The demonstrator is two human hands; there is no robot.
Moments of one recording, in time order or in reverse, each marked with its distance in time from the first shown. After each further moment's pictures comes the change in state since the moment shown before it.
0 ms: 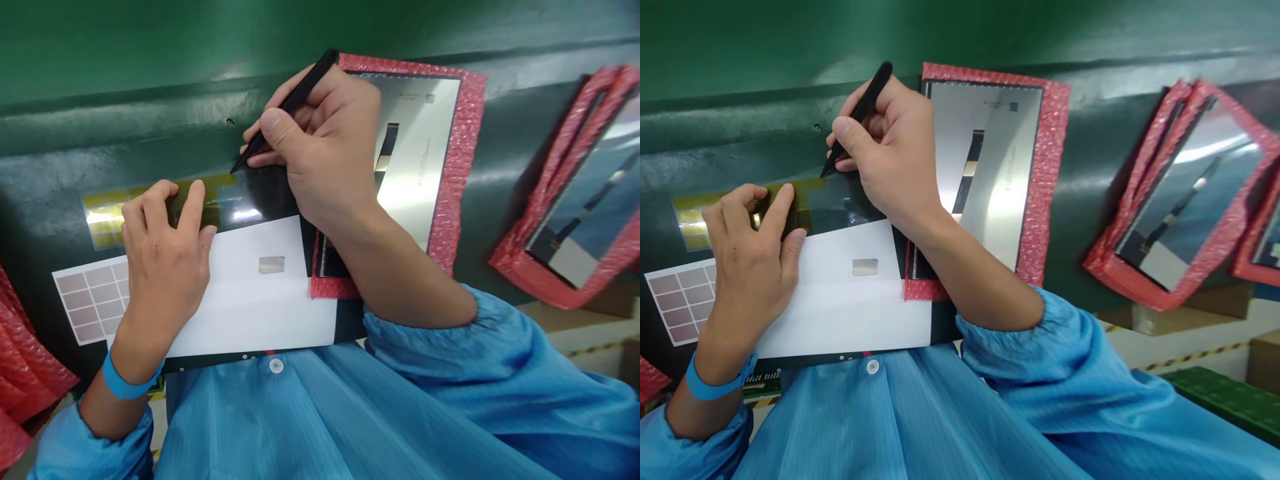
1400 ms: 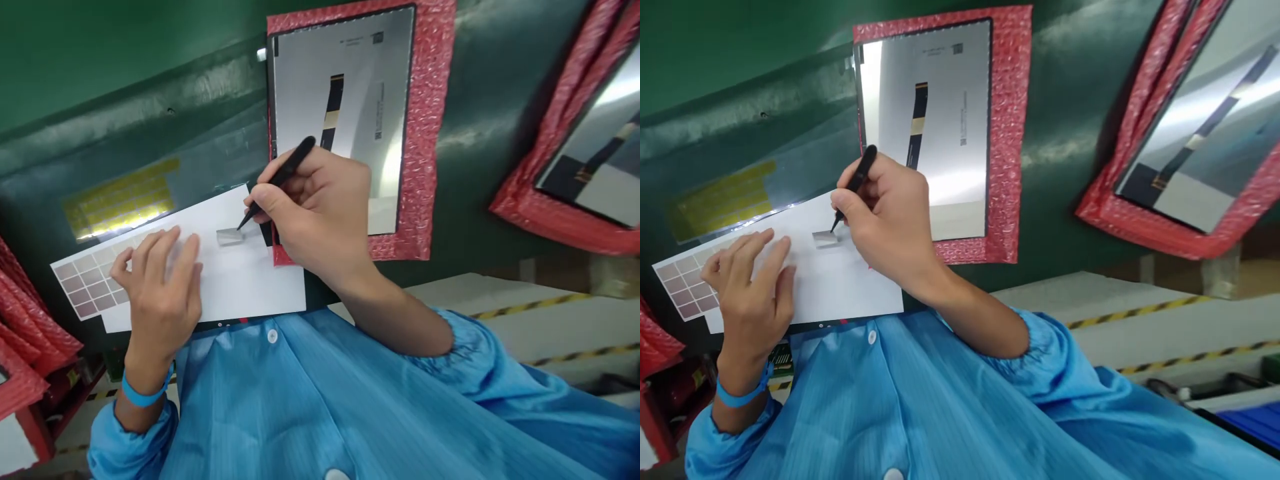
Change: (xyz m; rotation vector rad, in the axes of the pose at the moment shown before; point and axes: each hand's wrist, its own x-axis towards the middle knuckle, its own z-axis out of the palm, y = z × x) left_hand -0.060 0.033 -0.008 0.106 0.087 0.265; right_hand -0.097 -0.028 -0.037 -0.074 0.142 0.120
